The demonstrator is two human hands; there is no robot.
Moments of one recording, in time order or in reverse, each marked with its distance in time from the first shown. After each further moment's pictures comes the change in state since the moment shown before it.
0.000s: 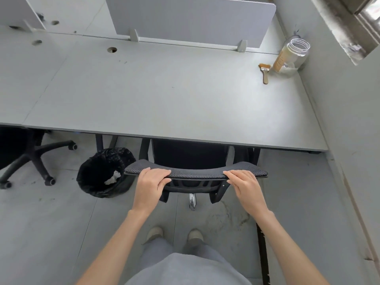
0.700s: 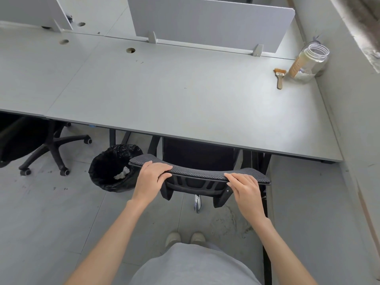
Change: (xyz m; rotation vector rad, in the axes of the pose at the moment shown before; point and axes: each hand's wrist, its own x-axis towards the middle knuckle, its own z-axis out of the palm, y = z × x) left_hand 0.002 -0.002 -0.011 -0.020 -0.020 -0.059; right_hand -0.005 -0.006 0.011 0.052 0.064 -0.018
